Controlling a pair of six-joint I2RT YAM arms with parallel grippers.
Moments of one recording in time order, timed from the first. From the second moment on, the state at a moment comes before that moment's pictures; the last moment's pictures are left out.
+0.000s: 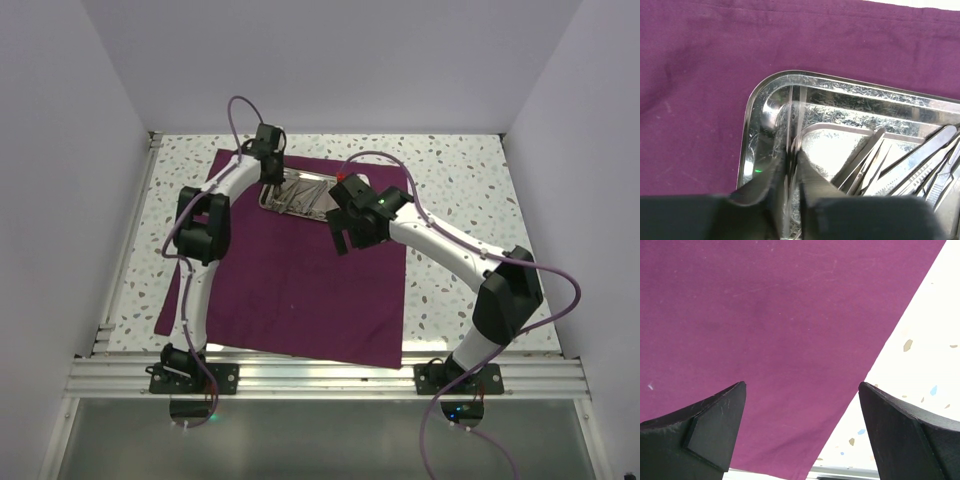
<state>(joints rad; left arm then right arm) -0.28 2.41 2.01 -0.51 -0.09 -0.23 0.75 1.66 1.45 -0.94 0.32 0.40</state>
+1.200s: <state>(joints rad) -0.50 1.24 0.68 -0.54 -0.03 -0.56 0.60 2.37 2.25 -0.79 0.25 0.40</state>
